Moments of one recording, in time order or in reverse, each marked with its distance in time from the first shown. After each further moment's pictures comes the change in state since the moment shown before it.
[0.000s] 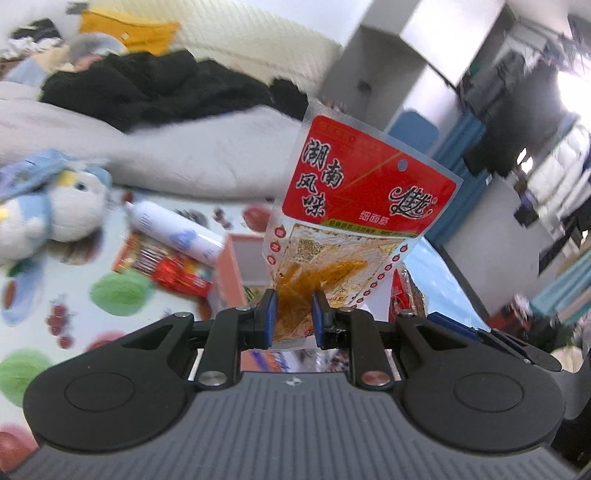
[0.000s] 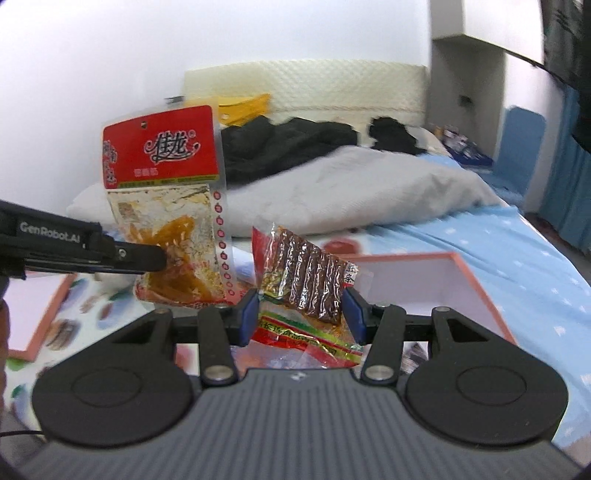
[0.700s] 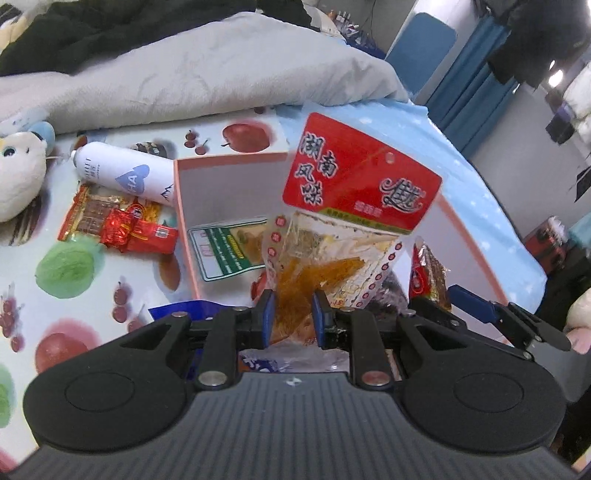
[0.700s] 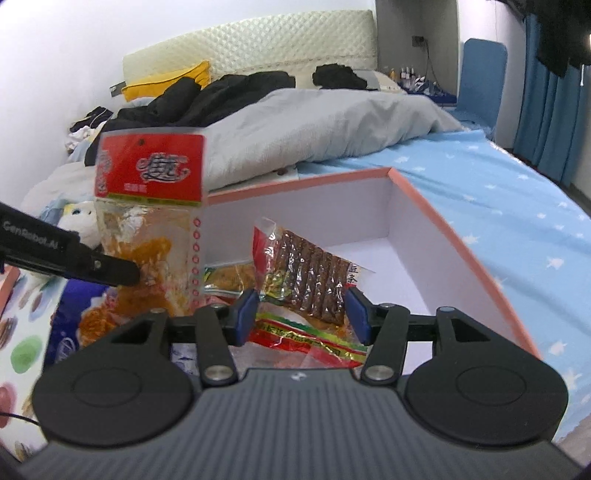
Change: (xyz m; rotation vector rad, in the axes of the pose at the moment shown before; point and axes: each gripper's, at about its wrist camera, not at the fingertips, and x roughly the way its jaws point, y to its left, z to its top) left arm 0.153 -0.028 -0.009 0.100 0.265 0.089; right arm 0.092 -0.095 -0.055 0.124 0.106 -0.031
